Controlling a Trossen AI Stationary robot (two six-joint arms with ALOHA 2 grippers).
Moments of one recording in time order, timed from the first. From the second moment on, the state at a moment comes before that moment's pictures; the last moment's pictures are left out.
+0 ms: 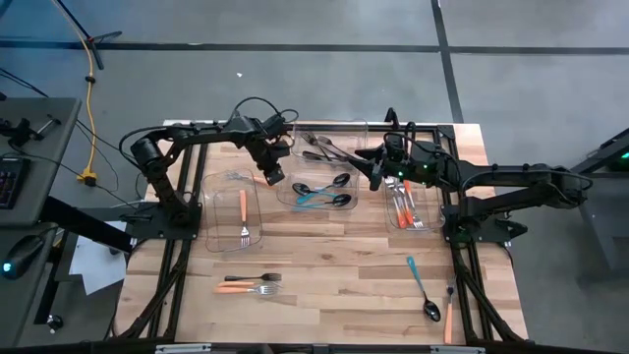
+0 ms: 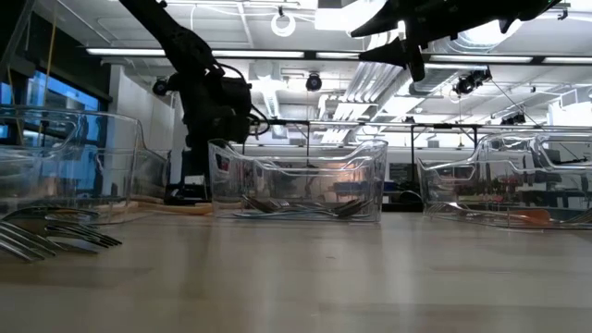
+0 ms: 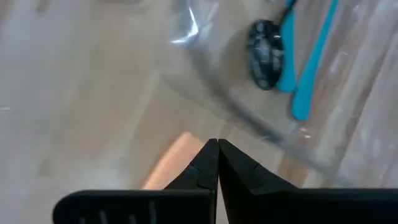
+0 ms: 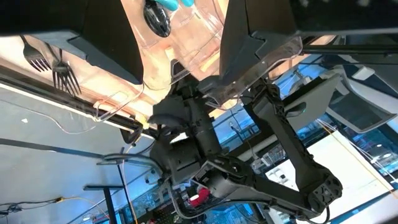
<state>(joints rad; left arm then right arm) 0.62 1.75 1.13 -0.77 0.38 0.12 -0.20 1.06 0.71 0.22 0.15 0.47</state>
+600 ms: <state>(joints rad) 0.61 1.71 1.13 -0.73 0.34 0.10 -0.20 1.06 0.71 0.16 0.15 0.47</state>
